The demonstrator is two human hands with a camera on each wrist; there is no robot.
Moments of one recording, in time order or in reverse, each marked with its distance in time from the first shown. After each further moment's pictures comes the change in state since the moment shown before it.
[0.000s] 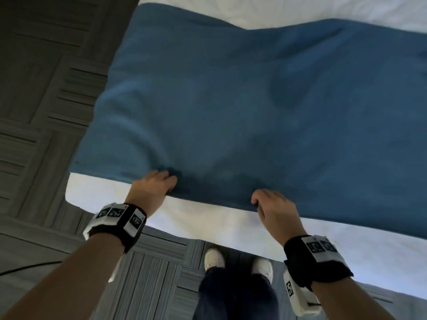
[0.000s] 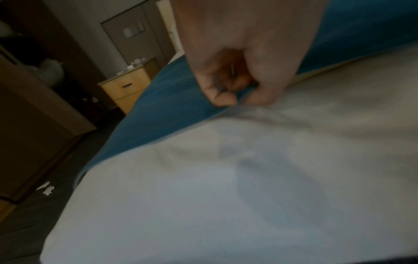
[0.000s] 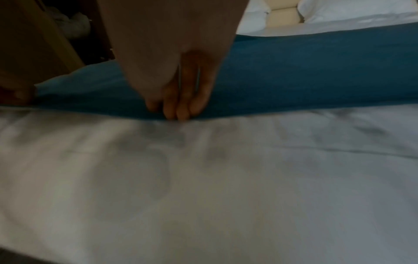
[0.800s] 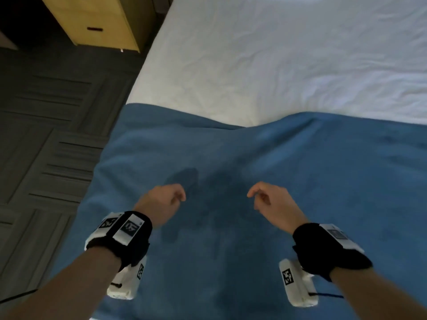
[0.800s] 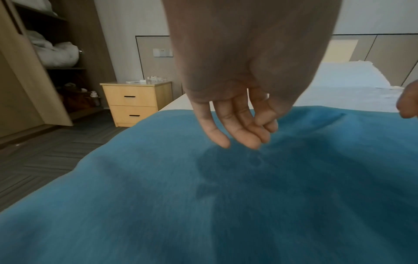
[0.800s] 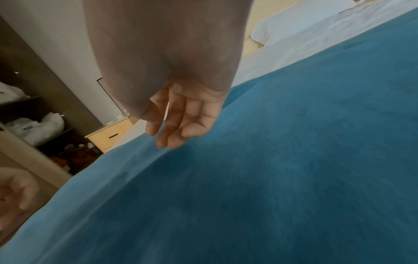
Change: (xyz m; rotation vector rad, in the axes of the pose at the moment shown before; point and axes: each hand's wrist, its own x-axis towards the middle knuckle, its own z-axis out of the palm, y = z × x) left_hand 0.201 -0.035 -0.114 -0.517 -0.147 -0.215; right_hand 0.206 0.054 -0.127 0.607 0.061 0.156
